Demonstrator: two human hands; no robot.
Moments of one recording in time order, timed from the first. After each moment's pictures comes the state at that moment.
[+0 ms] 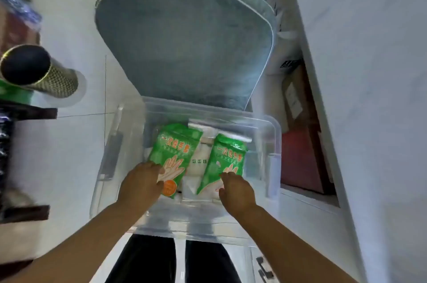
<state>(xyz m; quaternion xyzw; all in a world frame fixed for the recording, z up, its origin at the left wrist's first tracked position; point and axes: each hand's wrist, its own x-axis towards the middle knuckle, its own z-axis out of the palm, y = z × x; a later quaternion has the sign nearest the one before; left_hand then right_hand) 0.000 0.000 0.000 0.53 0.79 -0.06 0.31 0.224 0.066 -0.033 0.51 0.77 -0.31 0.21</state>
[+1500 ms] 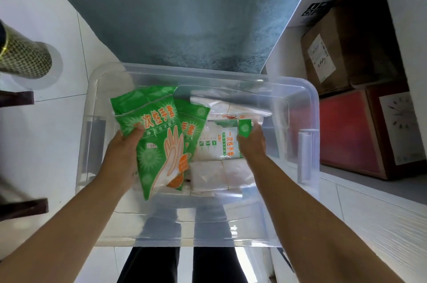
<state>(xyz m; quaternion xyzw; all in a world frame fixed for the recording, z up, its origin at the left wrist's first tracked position) -0.045 0.031 -0.078 0.04 0.70 0.47 0.53 0.197 0.129 -0.164 0.79 0.45 -0.42 -0.04</state>
